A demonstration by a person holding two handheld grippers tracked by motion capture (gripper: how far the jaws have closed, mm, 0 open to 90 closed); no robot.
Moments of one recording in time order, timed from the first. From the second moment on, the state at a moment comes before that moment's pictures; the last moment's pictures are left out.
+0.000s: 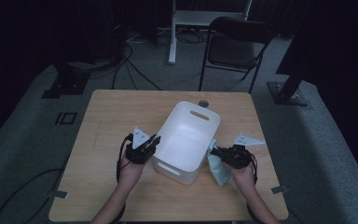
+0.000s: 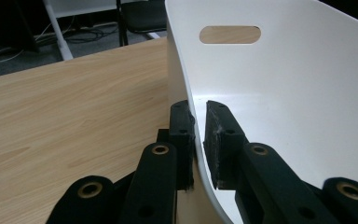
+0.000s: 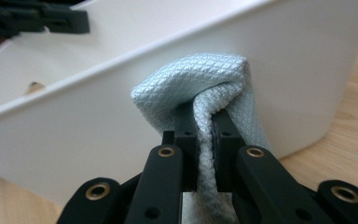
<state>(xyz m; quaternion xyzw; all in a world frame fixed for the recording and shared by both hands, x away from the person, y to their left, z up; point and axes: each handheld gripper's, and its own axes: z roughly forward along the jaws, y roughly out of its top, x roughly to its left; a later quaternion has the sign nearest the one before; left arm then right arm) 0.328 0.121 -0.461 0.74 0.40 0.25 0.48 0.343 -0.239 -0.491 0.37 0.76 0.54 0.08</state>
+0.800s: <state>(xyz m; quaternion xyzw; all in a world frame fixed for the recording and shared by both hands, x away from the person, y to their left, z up) 0.329 0.119 -0.461 0.74 0.40 0.25 0.48 0.365 -0.239 -0.546 0.43 0.77 0.47 0.04</state>
